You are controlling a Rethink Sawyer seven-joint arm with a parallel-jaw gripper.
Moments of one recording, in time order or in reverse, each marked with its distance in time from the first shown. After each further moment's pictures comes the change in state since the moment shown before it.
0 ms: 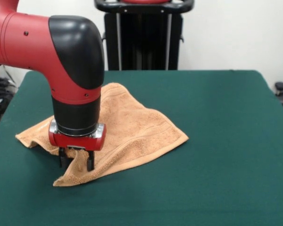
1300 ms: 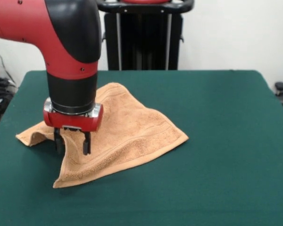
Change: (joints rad) arm -0.014 -0.107 0.000 0.095 0.004 0.000 0.000
